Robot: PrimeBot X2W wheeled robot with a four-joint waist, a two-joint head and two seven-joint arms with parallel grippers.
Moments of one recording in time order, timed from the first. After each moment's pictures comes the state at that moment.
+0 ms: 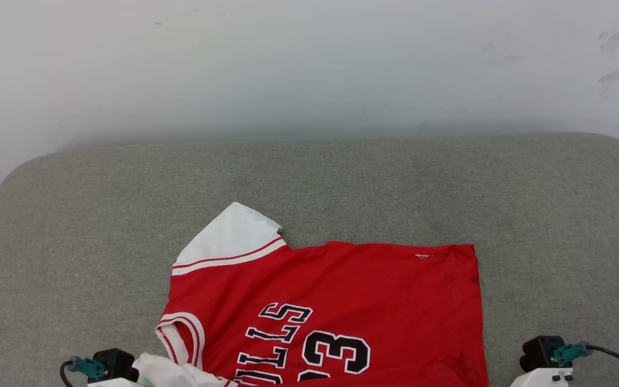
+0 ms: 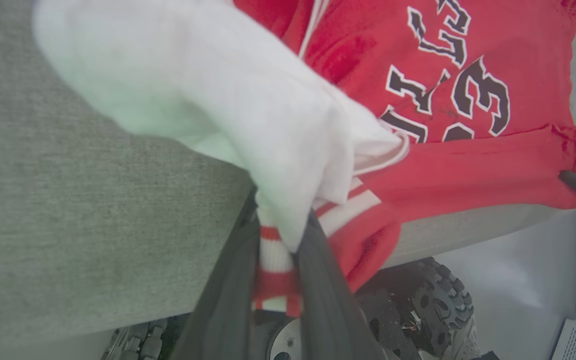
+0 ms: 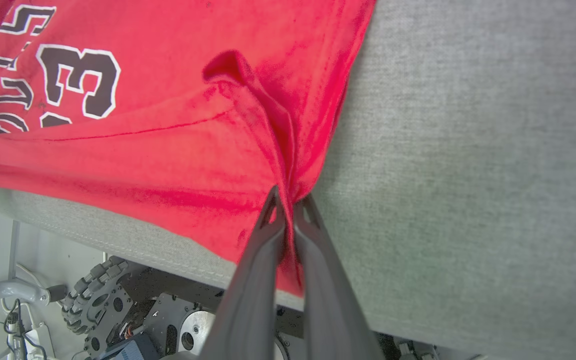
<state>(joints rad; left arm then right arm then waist) 0.07 0.54 -0.41 0.13 -1.01 0.07 0.44 0.10 -0.15 0.06 0.16 0.46 0.13 0.66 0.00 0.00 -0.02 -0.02</state>
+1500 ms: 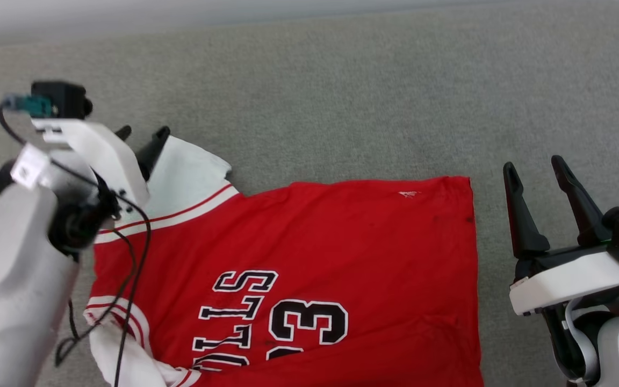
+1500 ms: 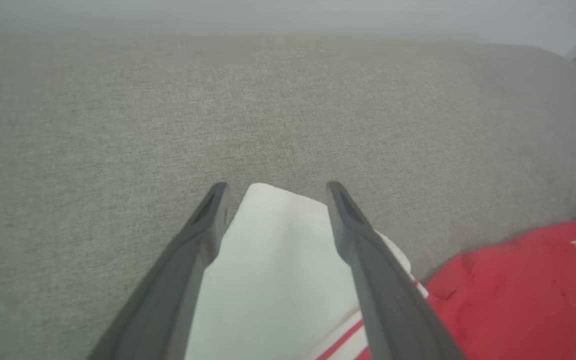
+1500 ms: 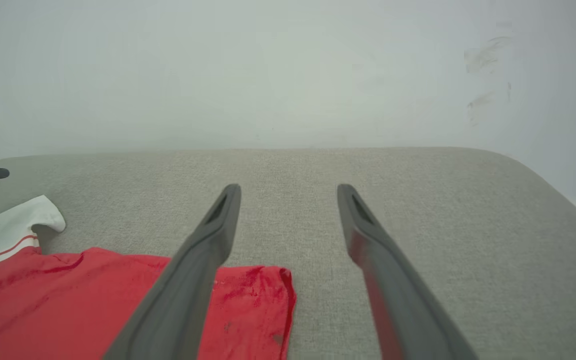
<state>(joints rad) -0.70 0.49 -0.40 0.45 -0.80 -0.04 0.31 -0.16 -0.06 -0.02 -0.15 0.16 0.13 0.03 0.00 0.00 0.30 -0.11</state>
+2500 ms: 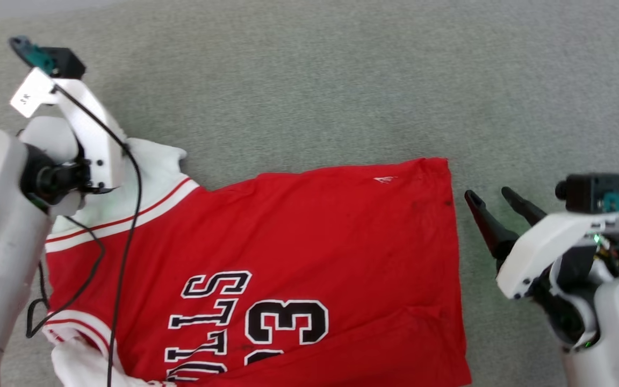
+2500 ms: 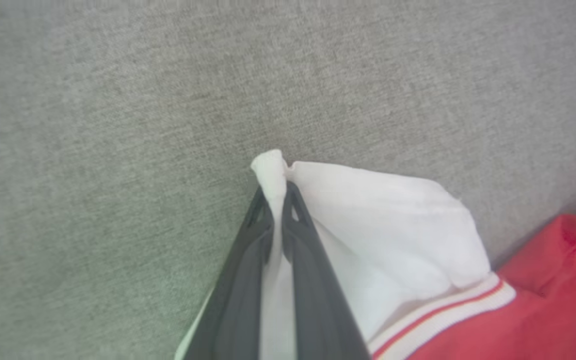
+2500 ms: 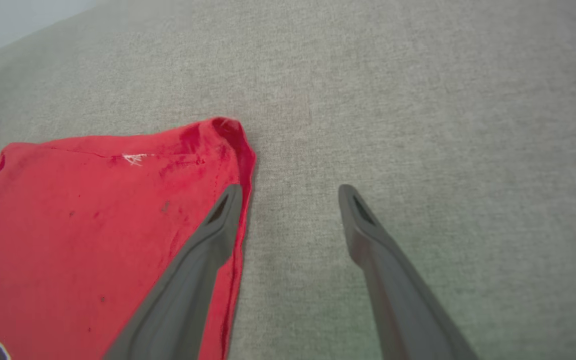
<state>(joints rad) -0.94 0.56 -0.54 0.64 -0.84 -0.07 0.83 -0.29 -0.10 0.02 0.09 0.39 0.13 0.36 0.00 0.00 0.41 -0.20</state>
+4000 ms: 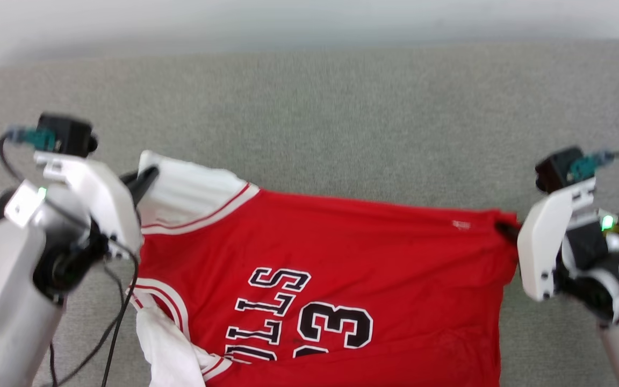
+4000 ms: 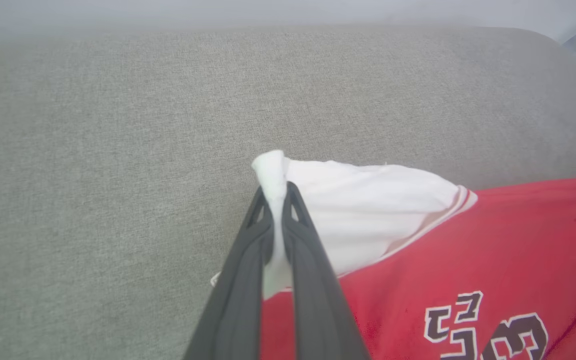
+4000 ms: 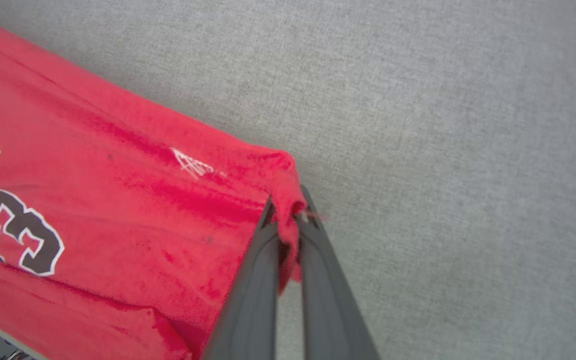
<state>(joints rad) -0.65 0.61 -0.49 0.32 -0.91 -0.06 0.41 -0.46 -0.37 0.22 0.17 0.49 0.13 0.81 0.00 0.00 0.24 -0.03</state>
